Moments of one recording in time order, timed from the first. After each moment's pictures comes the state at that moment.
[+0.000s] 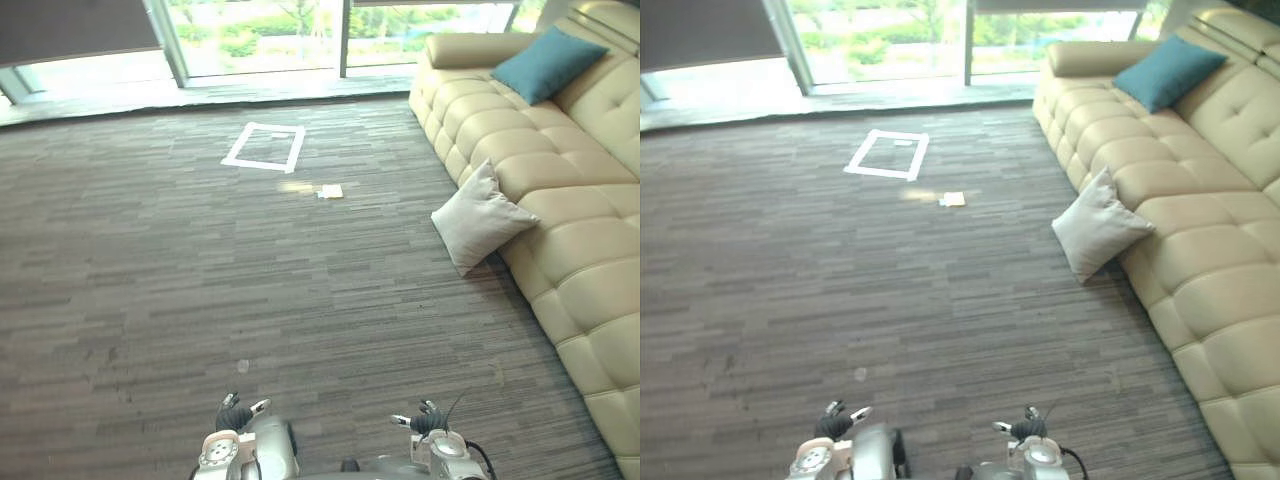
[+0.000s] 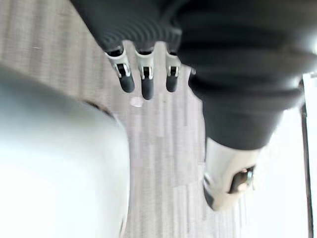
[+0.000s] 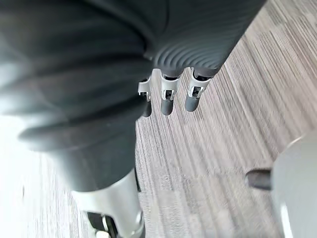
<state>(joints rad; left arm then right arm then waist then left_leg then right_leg) 0.06 0.02 0.16 0.90 -0.02 -0.10 0.11 -0.02 -0.03 -0.13 1.01 -0.06 -0.01 -0.14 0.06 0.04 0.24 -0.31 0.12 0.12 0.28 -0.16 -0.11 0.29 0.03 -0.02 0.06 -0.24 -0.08</state>
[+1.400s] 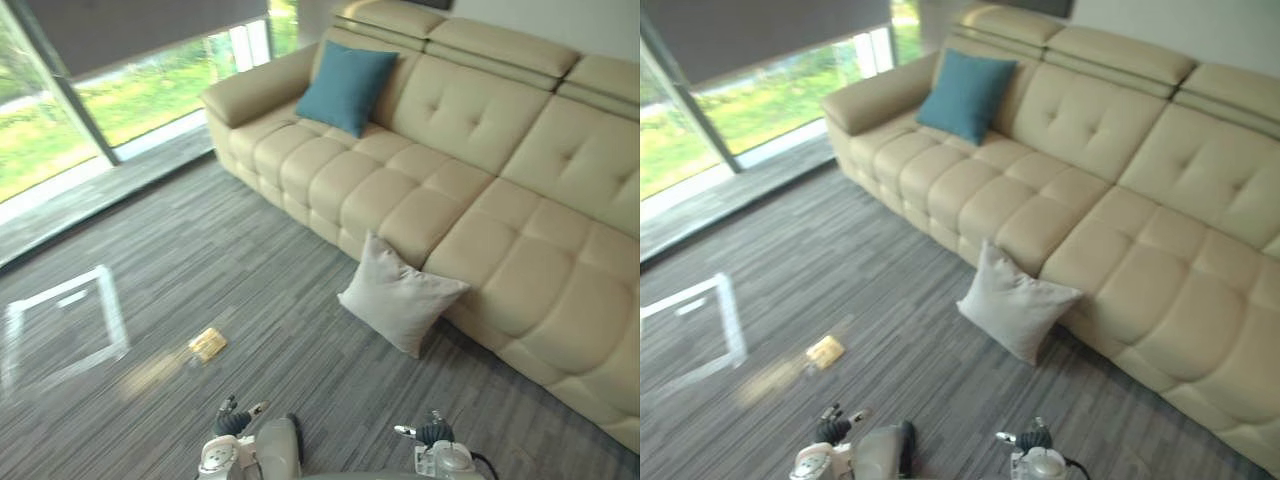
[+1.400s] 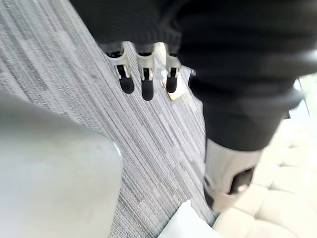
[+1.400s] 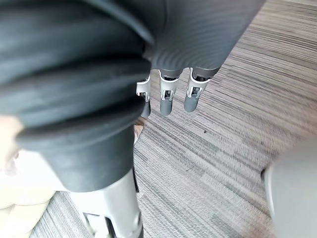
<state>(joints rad) 0.09 0.03 0.21 0.90 -0.02 -0.08 0.11 0.06 0.03 -0.12 0.92 -0.06 0.00 -0.16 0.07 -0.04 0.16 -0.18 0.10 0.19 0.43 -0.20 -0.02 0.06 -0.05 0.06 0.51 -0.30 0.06</state>
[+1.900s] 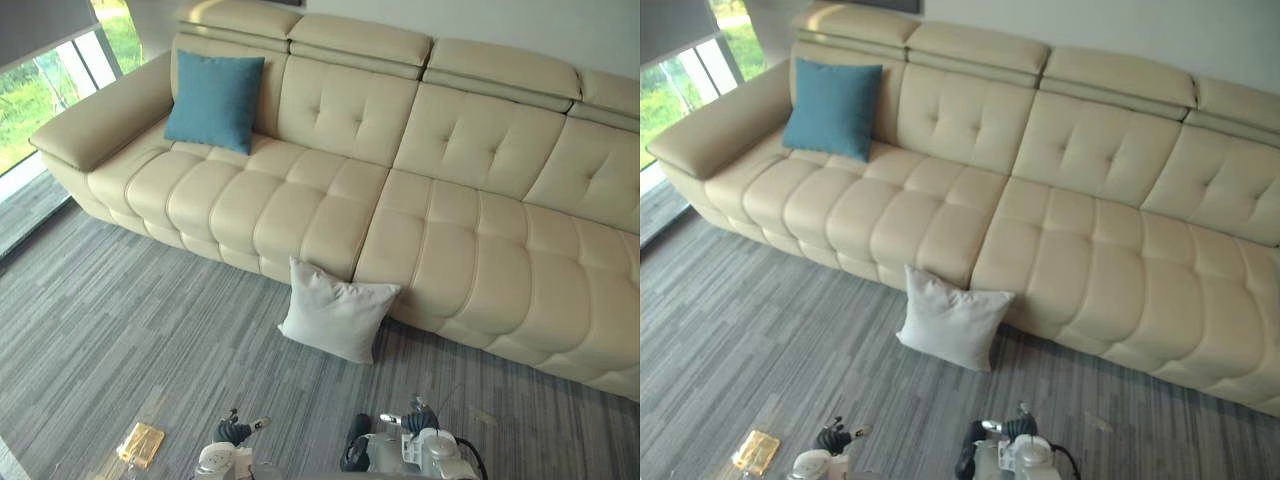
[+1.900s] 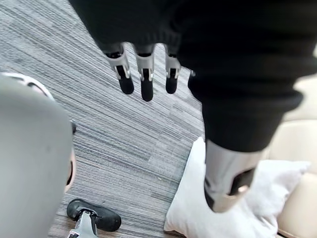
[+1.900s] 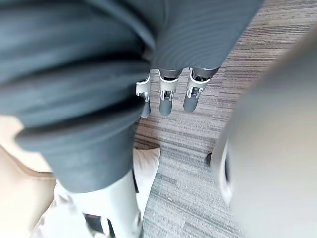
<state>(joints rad) 0.04 0.04 0.10 1.04 0.01 -0.07 0.10 0.00 -0.04 -0.12 0.97 -0.08 -0.01 -0.15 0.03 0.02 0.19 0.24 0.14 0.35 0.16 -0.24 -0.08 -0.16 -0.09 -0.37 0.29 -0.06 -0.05</state>
